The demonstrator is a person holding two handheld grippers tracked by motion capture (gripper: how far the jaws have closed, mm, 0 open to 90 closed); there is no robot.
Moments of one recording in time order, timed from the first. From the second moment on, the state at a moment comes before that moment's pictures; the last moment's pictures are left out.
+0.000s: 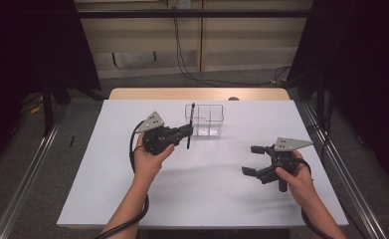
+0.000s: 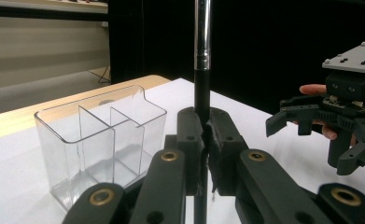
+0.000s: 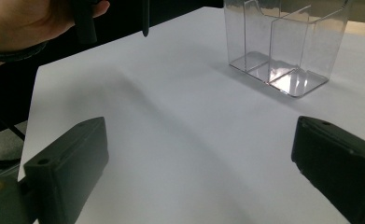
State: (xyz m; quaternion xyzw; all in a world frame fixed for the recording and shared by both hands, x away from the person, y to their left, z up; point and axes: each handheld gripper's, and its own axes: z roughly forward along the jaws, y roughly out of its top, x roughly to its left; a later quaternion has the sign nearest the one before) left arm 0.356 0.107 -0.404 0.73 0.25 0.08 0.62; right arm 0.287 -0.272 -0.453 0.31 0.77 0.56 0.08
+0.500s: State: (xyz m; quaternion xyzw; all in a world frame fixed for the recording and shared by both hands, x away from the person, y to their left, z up) left arm 0.361 0.105 -0.402 0.73 0.26 0.09 0.63; right arm 0.277 -0.283 -0.454 0.32 0.76 0.56 0.09
